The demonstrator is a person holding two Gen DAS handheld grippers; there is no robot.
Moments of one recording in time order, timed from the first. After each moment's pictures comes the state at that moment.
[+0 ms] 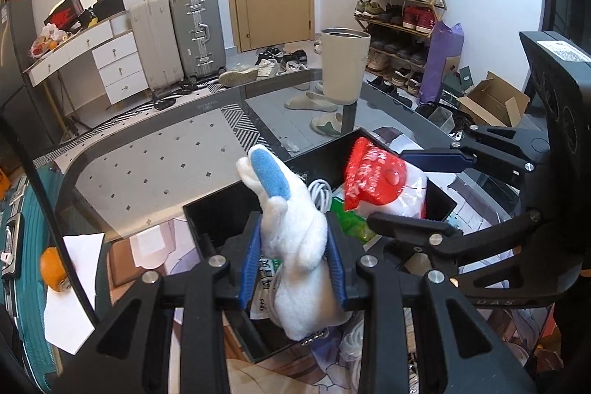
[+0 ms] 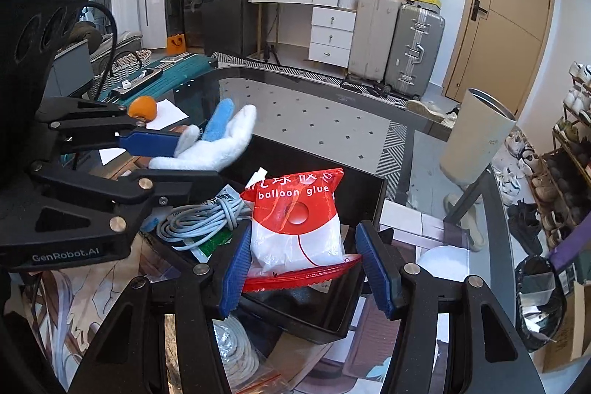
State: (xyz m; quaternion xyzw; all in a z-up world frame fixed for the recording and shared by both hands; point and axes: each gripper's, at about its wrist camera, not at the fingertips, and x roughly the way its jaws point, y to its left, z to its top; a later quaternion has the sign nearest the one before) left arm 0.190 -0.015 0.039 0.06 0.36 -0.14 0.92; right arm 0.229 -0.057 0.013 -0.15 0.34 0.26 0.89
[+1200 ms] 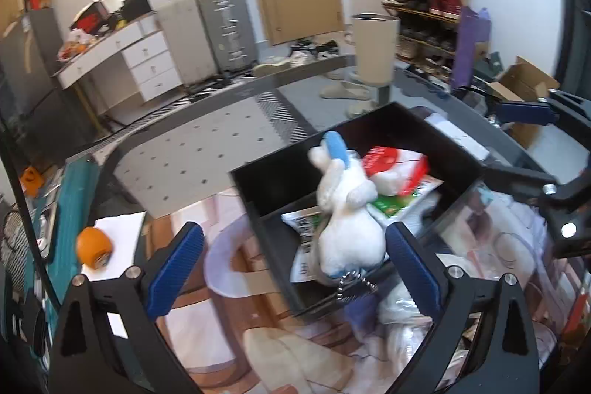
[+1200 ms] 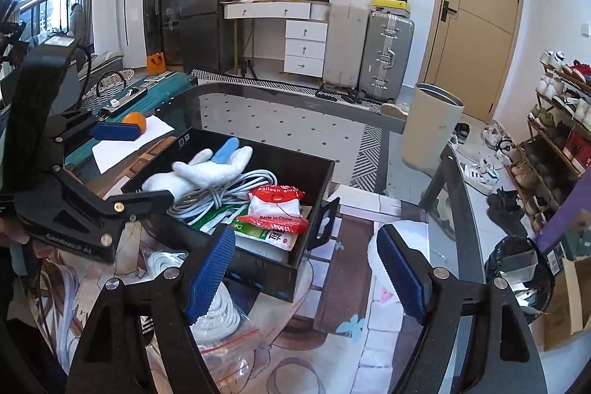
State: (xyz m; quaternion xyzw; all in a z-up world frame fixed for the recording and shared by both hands) left arm 0.169 0.005 0.031 0.10 0.37 -0.07 0.92; right arm 0.192 -0.099 0.029 -0.12 0.32 0.22 0.91
